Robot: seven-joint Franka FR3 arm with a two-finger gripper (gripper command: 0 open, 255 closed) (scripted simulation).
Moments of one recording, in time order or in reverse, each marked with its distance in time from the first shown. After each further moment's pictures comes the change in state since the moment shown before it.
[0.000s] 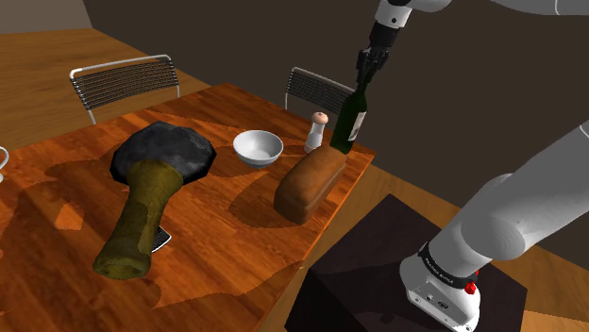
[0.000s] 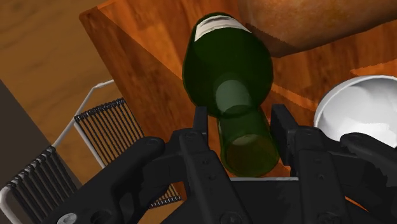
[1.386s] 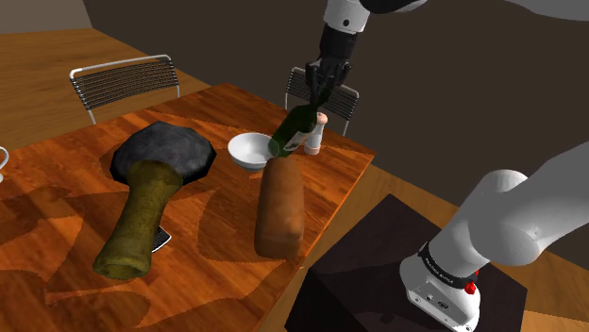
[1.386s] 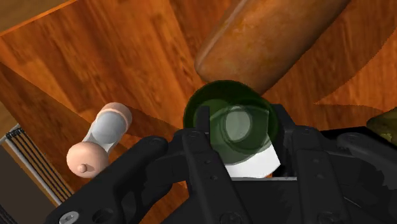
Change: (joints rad) arm 0.187 -0.163 0.334 -0.167 0.036 0.017 0.507
